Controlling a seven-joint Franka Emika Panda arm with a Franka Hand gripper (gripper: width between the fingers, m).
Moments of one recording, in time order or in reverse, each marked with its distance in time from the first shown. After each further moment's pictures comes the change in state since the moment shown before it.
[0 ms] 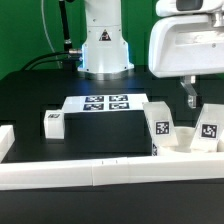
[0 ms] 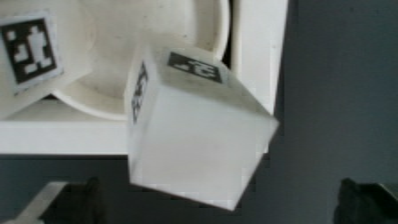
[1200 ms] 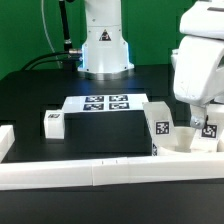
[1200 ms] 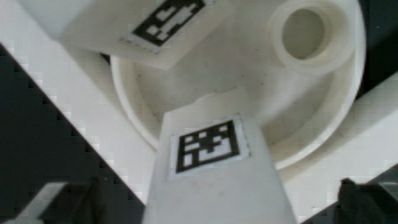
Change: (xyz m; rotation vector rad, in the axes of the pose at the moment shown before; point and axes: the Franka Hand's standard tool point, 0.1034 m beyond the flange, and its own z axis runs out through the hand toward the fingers) arm -0.017 0.008 0.026 -0.049 -0.156 -0.649
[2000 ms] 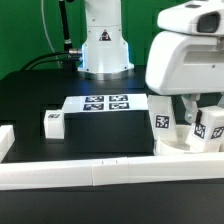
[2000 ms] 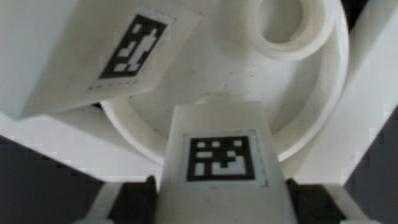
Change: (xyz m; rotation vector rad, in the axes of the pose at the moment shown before) arm -0.004 0.012 0.001 -0.003 0.062 0.761
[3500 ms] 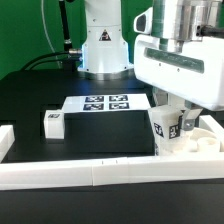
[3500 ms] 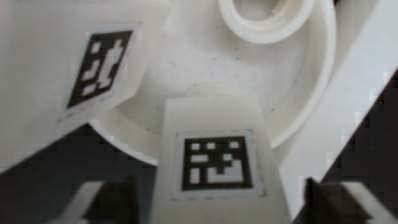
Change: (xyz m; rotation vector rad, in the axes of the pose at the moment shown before) arm -0.021 0.035 0.007 0.008 -0.013 1.318
